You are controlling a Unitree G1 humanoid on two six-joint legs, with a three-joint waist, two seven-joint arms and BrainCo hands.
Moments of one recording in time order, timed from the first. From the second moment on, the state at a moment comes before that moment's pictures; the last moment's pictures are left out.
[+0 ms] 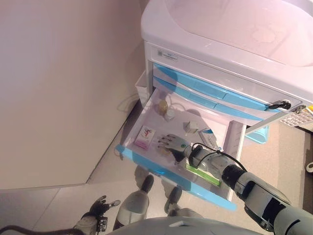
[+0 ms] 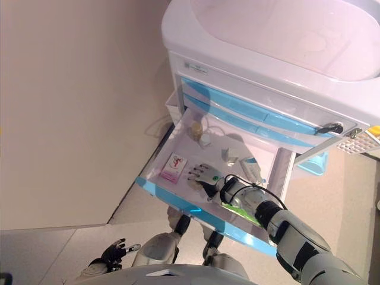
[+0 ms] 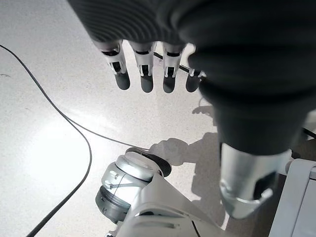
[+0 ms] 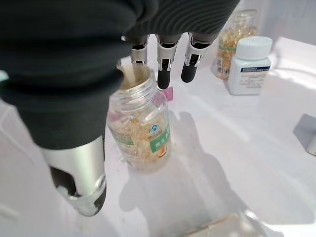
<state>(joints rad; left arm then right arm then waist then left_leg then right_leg) 0.04 0.27 -0.12 1.20 -0.19 -0.14 -0.01 -0.52 -0.38 0.88 0.75 -1.04 -0.30 -0.22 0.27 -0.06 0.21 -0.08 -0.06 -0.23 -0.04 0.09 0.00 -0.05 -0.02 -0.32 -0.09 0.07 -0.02</state>
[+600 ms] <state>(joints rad) 0.04 0.27 -0.14 1.19 -0.19 -0.14 -0.01 -0.52 -0.37 0.88 0.78 -1.04 -0.30 -0.26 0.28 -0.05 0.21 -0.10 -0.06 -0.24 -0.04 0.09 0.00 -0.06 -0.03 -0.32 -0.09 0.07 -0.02</state>
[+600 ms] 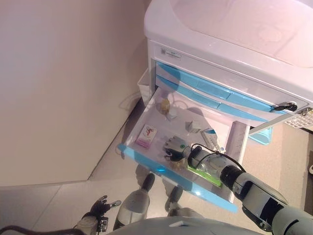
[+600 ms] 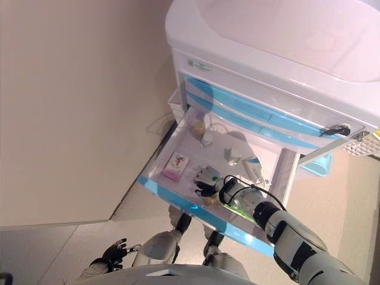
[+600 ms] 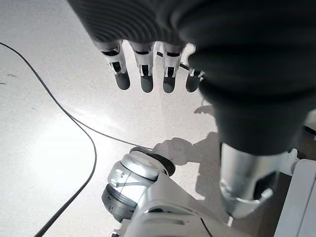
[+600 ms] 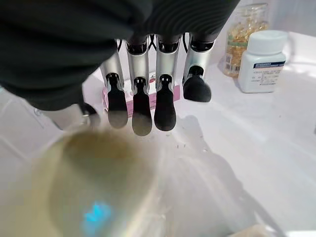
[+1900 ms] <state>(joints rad) 0.04 0.27 -0.14 1.16 -0.20 -0.16 -0.01 -0.51 -0.45 0.75 0.61 -0.89 -0.30 -0.40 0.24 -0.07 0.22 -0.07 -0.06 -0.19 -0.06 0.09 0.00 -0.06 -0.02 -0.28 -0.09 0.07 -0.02</state>
